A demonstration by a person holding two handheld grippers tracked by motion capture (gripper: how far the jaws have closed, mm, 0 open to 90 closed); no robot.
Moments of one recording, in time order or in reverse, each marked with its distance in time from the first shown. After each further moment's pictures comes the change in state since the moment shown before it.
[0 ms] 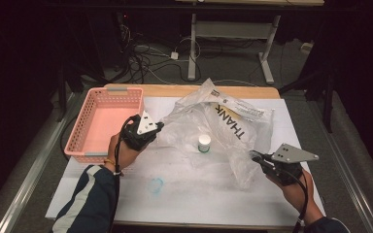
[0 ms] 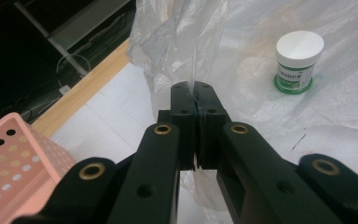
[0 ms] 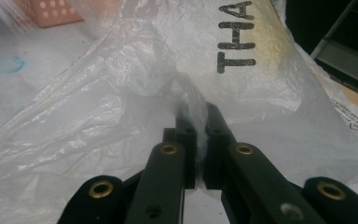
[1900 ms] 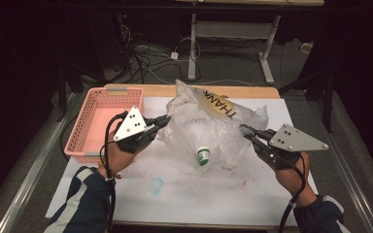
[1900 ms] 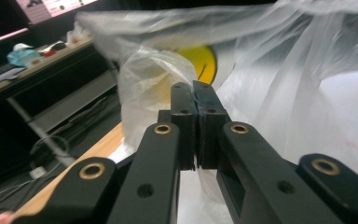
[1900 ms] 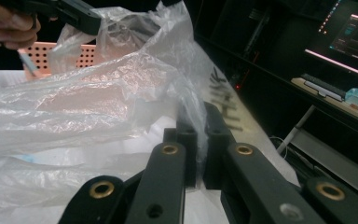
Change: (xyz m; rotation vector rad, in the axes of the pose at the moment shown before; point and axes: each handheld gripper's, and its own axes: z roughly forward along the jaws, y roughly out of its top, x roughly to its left) left arm -0.014 0.038 -0.055 -0.358 -0.110 0.006; right arm 0.018 0.090 -0.015 -0.265 -0.041 -0.145
